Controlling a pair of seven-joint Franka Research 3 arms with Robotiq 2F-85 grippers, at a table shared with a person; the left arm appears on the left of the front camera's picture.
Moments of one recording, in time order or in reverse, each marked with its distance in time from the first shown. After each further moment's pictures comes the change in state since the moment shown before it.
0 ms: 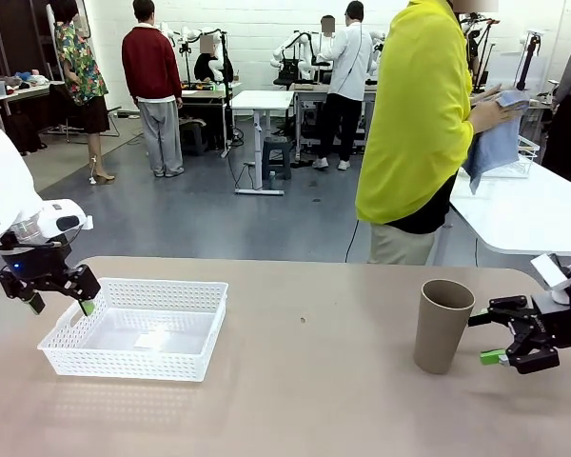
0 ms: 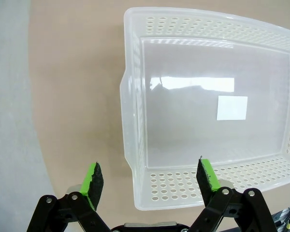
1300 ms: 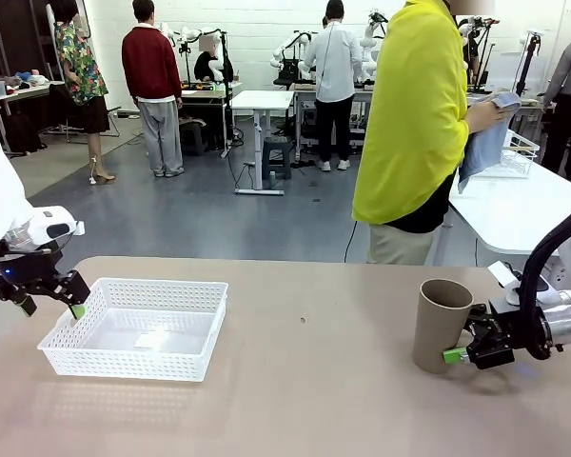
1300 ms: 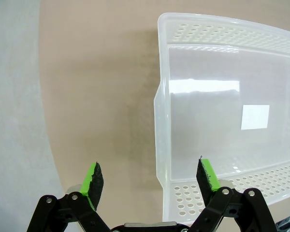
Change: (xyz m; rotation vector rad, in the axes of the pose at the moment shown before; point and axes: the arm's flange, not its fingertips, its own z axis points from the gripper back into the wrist) left arm 0.007 0.026 -0.020 0.016 -0.006 -0.021; right arm -0.018 -0.034 -0.058 0.072 -0.050 -0.116
